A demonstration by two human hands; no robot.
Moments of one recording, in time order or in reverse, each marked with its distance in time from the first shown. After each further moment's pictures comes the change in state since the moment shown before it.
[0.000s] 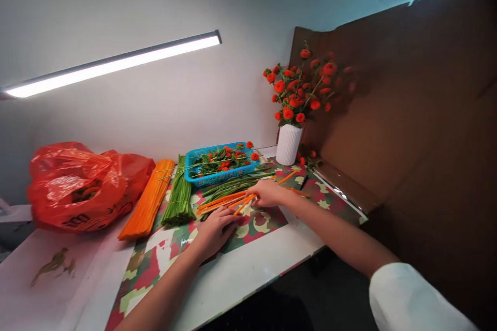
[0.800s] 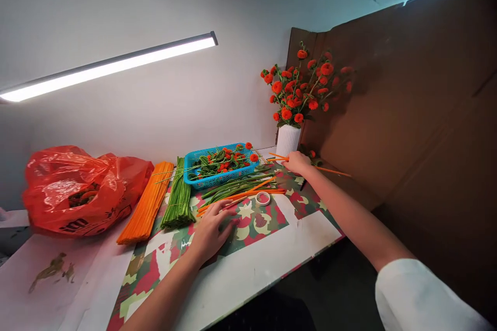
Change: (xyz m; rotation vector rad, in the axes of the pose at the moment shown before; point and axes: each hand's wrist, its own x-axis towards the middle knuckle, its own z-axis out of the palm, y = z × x) left_hand -0.006 -0.001 -0.002 0.132 0.102 -0.143; right_hand -0.009 0.077 -0.059 0.010 0.024 0.829
